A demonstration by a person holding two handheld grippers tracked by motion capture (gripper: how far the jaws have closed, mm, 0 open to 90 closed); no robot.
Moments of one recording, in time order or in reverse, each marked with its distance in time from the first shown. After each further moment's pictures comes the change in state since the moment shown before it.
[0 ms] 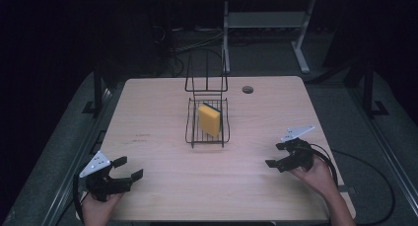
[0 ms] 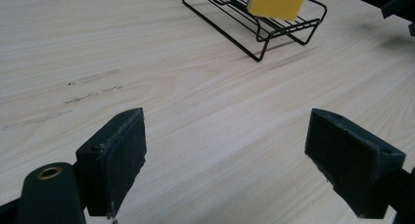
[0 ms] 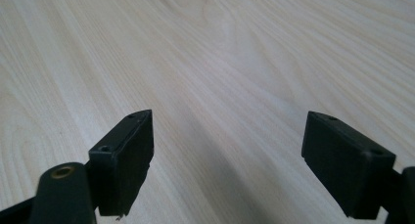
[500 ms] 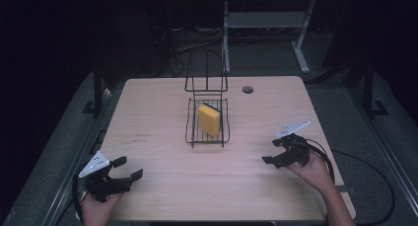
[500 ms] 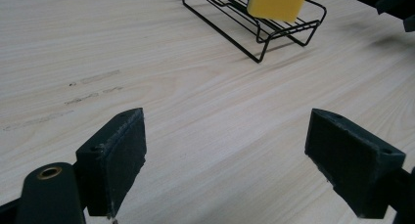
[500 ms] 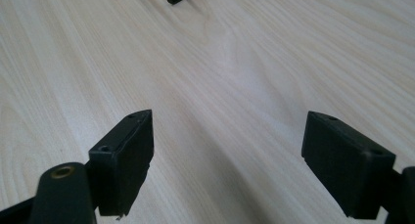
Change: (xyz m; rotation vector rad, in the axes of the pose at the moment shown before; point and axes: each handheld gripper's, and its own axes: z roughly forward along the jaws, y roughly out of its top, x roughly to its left) left arm 0.000 0.000 -0.001 -0.004 -0.001 -0.004; right arm -0.001 0.015 0.004 0.007 0.008 -0.020
